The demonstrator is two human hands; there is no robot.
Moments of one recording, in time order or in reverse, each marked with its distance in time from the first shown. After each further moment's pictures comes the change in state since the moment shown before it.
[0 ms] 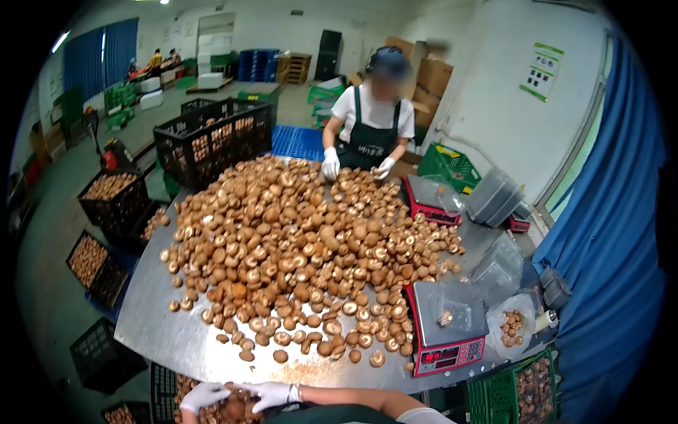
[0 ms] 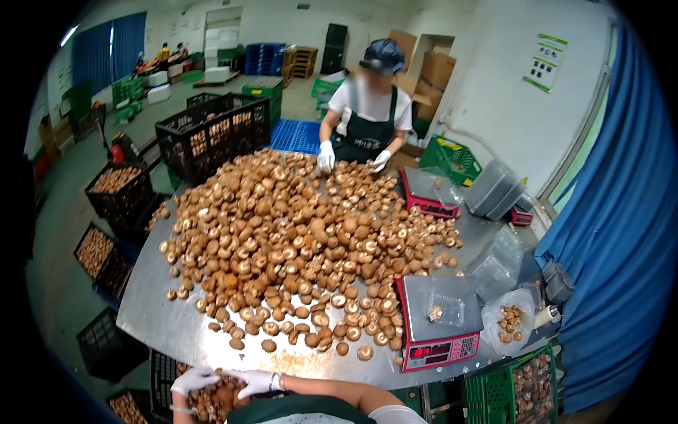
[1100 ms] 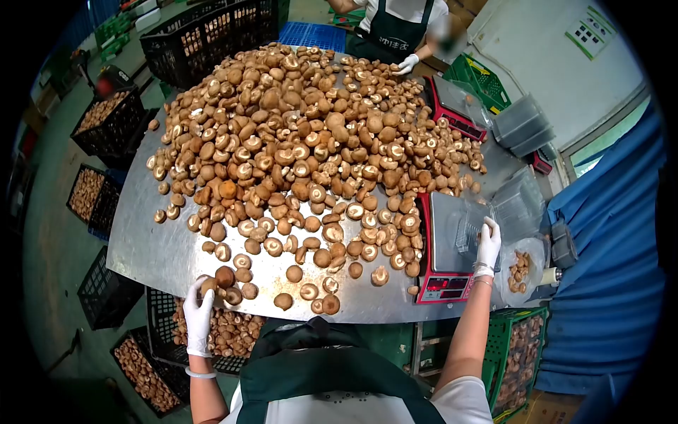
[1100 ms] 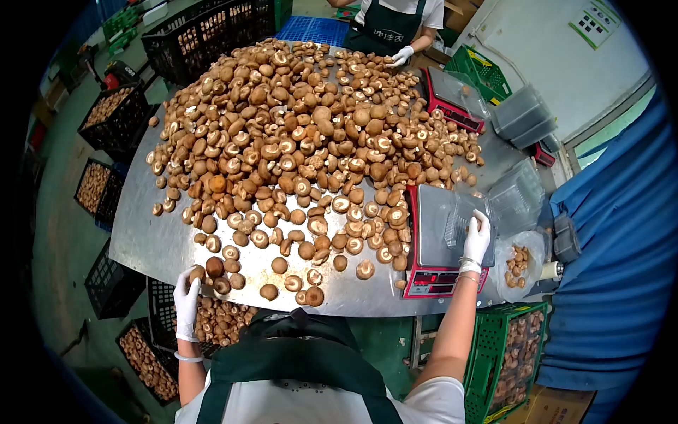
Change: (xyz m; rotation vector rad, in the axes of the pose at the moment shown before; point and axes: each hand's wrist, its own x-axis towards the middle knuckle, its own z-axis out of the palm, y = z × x) left_hand -0.010 0.085 0.041 -0.491 0.754 0.223; right_hand -0.451 0.021 -0.213 -0.439 1.911 0.442
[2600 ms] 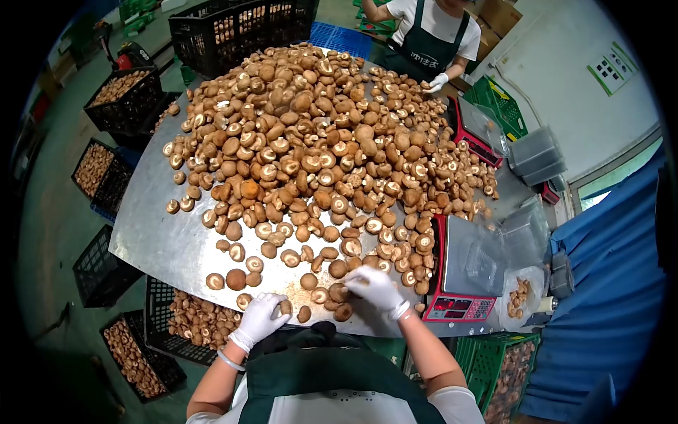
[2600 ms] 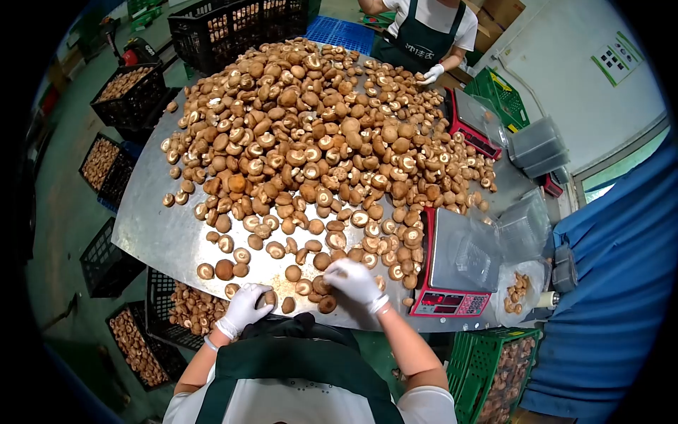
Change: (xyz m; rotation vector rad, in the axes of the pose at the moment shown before) left_hand -0.006 -0.021 0.082 0.538 -0.484 0.512; right_hand -0.188 -0.165 0.160 0.133 -1.162 -0.238
